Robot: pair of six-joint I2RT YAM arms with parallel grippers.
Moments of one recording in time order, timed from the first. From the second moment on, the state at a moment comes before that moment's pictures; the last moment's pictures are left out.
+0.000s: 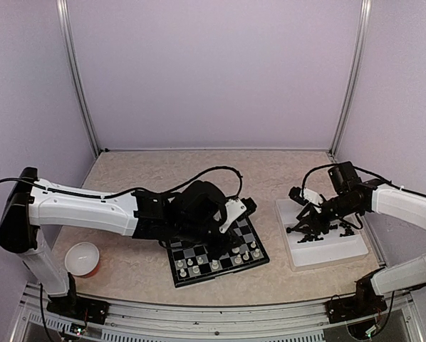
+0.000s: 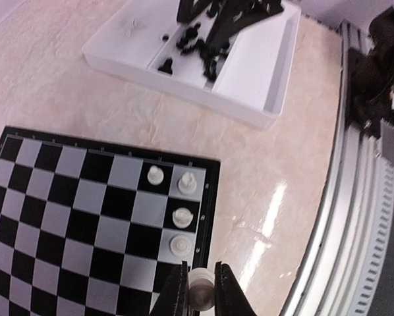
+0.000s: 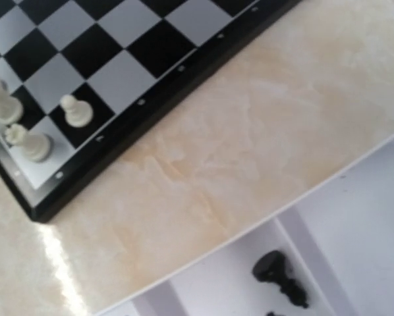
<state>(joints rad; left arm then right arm) -1.19 1.70 1.24 -0.24 0.03 -0.13 0.30 1.23 0.75 -0.55 -0.52 -0.68</state>
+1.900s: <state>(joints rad) -1.24 1.86 1.16 -0.23 -0.17 -0.13 0.24 1.23 0.82 -0.53 -0.51 -0.64</state>
